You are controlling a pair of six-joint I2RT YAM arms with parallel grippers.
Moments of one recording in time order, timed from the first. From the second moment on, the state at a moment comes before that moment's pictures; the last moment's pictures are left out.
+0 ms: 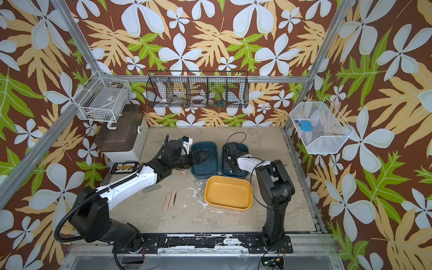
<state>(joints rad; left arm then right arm) -0.59 1.49 1.06 -0.06 0.32 -0.85 0.39 1.91 1.20 -0.36 0.14 0.29</state>
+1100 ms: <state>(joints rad) -0.11 1.05 0.83 -0.18 0.25 -0.78 0.81 1.90 1.67 -0.46 0.04 0.28</state>
